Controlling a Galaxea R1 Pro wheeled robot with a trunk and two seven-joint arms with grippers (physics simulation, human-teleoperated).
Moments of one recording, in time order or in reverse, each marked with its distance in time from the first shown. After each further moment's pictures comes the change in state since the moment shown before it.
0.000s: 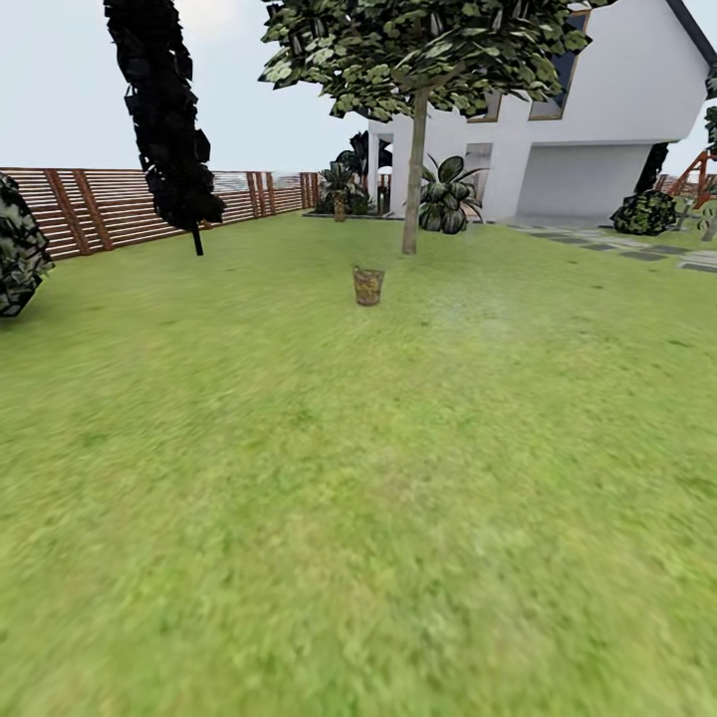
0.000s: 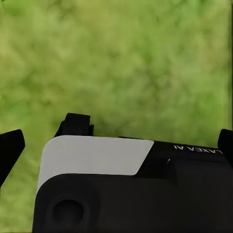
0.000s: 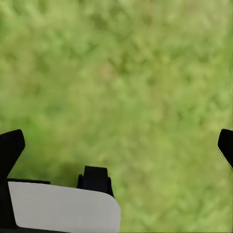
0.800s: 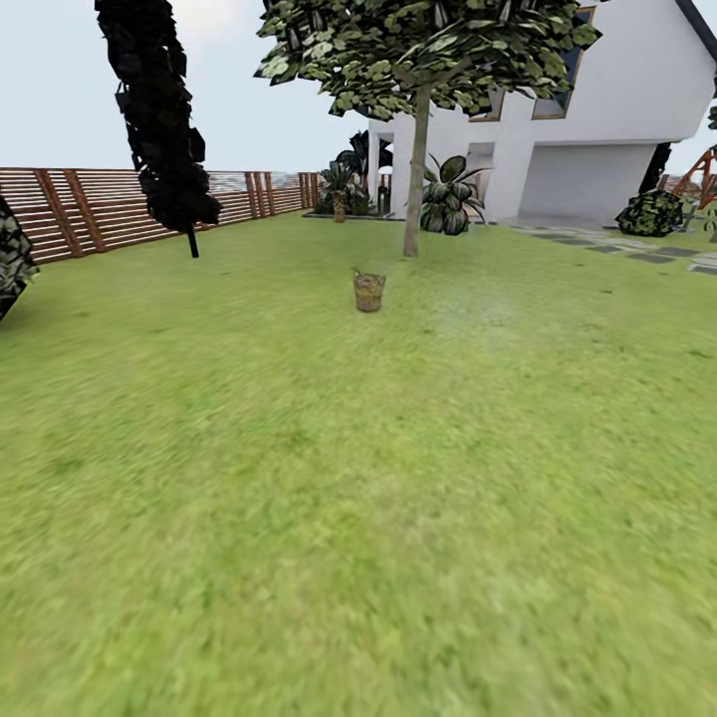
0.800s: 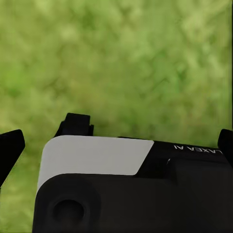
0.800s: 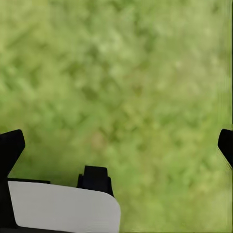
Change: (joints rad) left arm 0.000 0.000 0.000 0.000 0.000 0.000 0.000; right arm 0.000 0.000 0.001 0.001 0.000 0.000 0.000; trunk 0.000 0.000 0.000
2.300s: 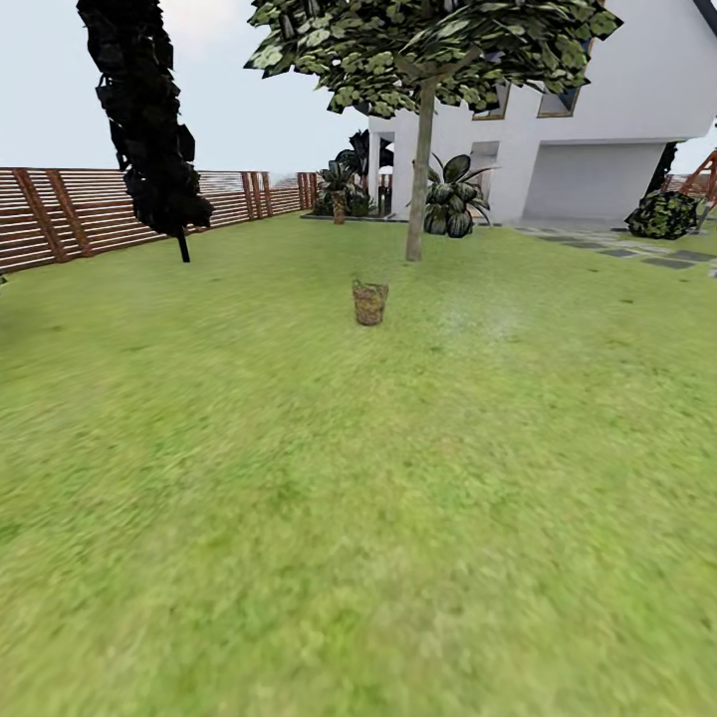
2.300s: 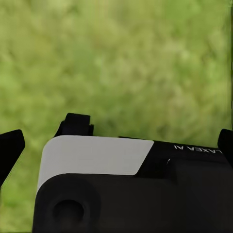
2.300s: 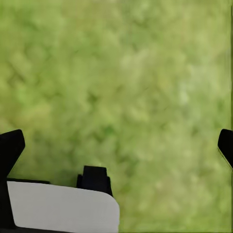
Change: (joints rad) left arm 0.000 0.000 0.000 0.000 0.000 0.000 0.000; right arm 0.000 -0.002 -0.001 0.000 -0.004 0.000 0.000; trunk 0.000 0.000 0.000
